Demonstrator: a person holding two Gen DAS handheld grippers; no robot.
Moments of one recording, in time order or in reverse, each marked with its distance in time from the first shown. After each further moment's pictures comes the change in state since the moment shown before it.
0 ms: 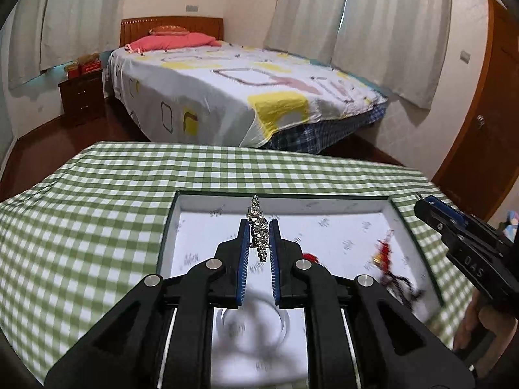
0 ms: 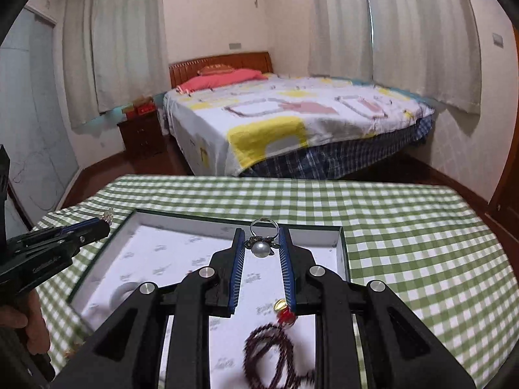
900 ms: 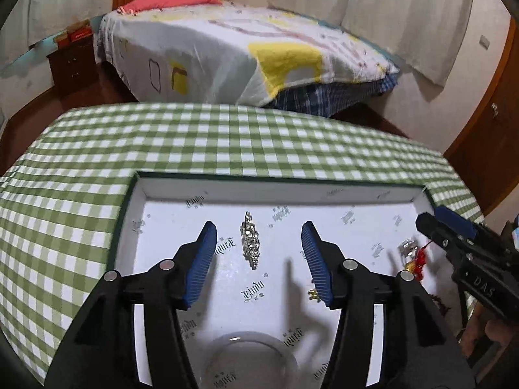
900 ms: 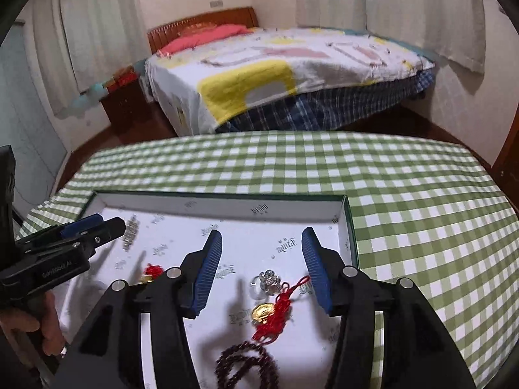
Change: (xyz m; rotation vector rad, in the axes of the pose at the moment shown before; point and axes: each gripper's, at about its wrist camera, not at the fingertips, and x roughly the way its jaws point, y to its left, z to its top) left arm 0.077 0.004 0.010 -0.033 0.159 -0.011; right arm 0.054 -0.019 -0.002 0.061 0.177 -0.021
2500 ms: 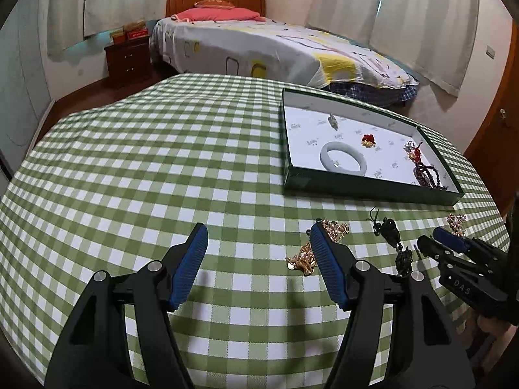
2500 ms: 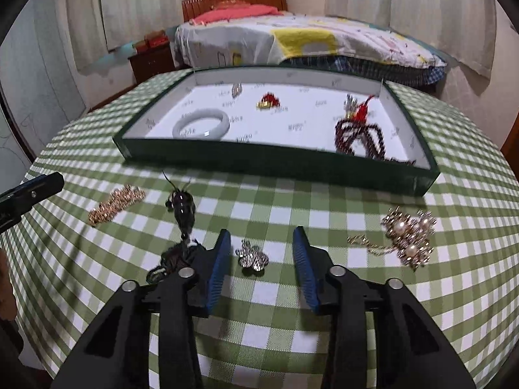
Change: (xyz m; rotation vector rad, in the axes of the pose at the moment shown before) left arm -0.183 0.084 -0.183 -0.066 -0.063 0.134; right arm -0.089 0.093 -0.168 -0.111 0.110 0.011
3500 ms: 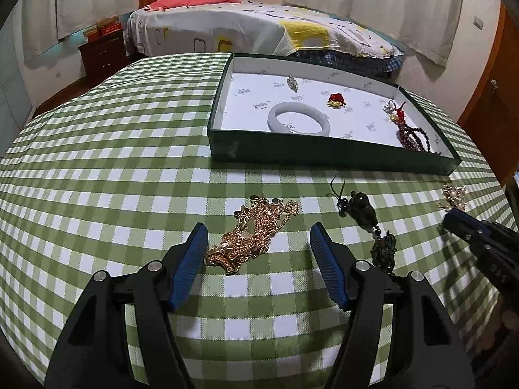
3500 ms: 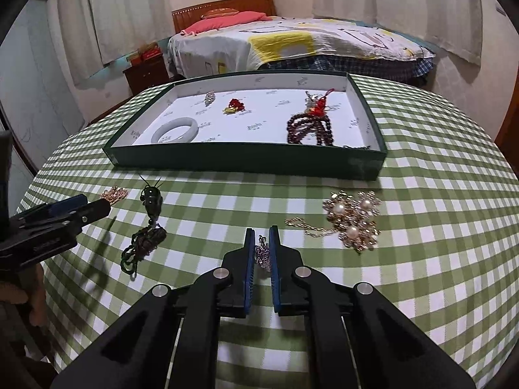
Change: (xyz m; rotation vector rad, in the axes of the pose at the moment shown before) left arm 0.045 -0.063 -0.015 0.083 0.080 -0.025; right arm -0.024 -0.048 -0.015 0.060 -0.042 0.020
